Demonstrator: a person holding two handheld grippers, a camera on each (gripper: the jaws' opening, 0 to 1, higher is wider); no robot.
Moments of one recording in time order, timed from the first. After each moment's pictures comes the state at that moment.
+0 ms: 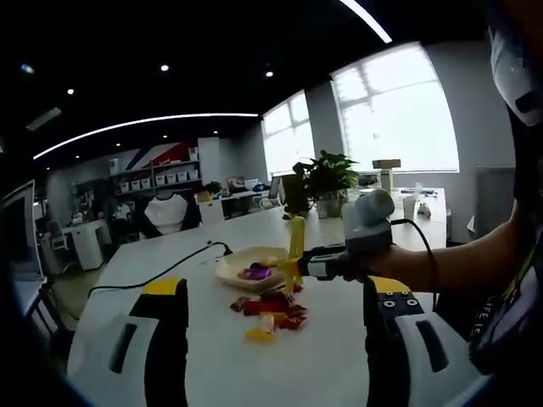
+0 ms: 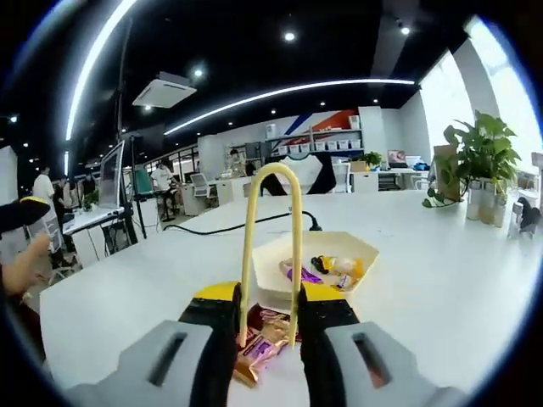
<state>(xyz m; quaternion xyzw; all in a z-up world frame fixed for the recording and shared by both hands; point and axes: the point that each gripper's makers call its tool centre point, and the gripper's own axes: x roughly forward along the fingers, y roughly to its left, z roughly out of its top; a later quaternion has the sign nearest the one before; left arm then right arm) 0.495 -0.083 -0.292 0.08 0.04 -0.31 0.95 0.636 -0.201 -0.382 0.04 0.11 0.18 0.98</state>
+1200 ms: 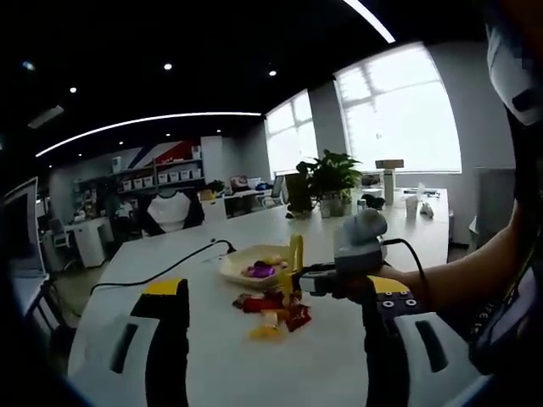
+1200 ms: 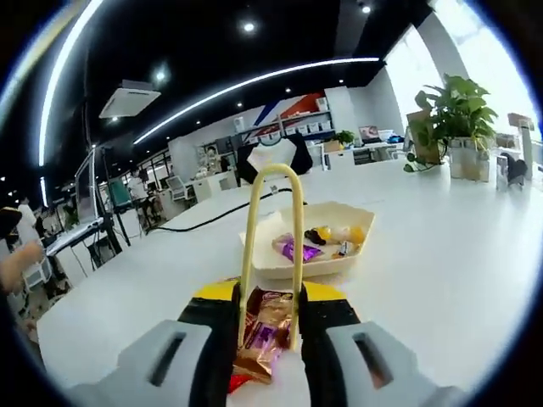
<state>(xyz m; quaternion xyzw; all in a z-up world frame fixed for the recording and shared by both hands) 0.498 -0.076 -0.295 0.07 0.04 -0.31 0.95 0.647 -0.190 -0.411 0.05 0.14 0.13 0.98</state>
